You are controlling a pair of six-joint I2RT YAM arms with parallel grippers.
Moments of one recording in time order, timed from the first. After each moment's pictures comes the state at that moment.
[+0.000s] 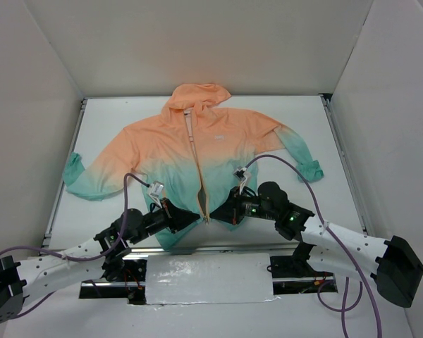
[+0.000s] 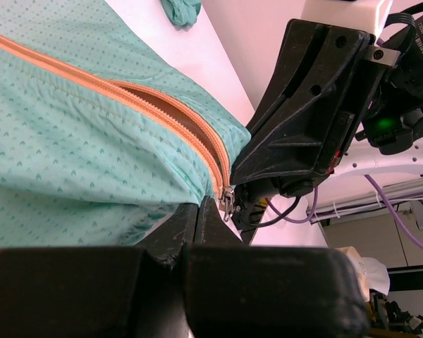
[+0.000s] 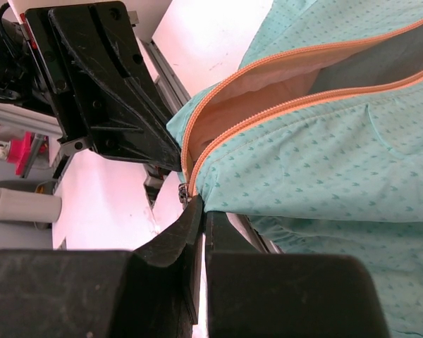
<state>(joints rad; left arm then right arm) -0.95 0.65 0.14 0.46 0.04 -0.93 0.86 0.89 0.41 0.22 -0.38 0.71</state>
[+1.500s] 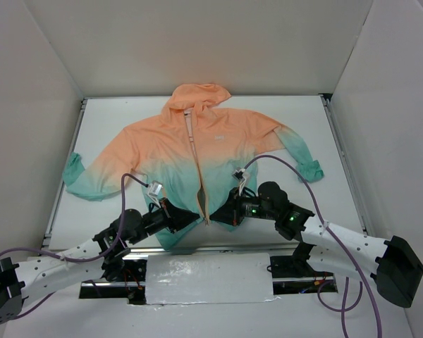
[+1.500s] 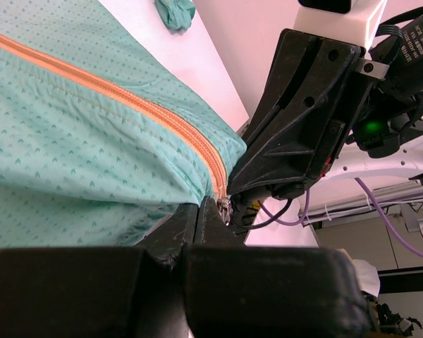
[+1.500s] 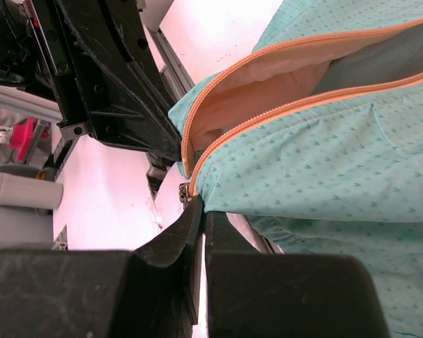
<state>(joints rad) -0.95 0.63 0.14 0.45 0.04 -0.95 0.85 0.89 0.40 0.22 -0.42 0.69</state>
